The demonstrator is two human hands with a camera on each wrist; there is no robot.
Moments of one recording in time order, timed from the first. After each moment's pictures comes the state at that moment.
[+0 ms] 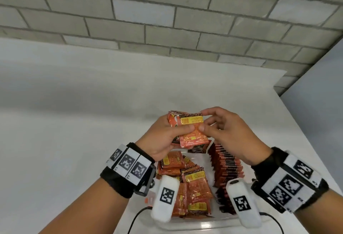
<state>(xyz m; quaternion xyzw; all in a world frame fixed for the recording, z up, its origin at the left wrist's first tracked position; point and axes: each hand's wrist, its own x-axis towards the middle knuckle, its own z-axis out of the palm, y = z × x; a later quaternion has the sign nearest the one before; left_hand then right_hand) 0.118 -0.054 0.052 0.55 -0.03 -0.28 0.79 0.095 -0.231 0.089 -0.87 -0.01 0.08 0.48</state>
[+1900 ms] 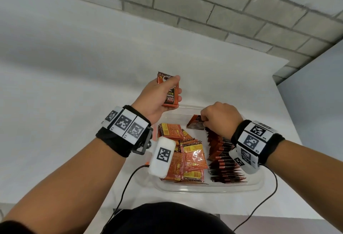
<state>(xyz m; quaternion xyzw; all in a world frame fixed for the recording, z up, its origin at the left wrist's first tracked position) 0.129 -0.035 0.048 0.54 0.10 -0.19 0.81 0.114 -0.226 0.043 -0.97 -0.15 0.16 -0.14</state>
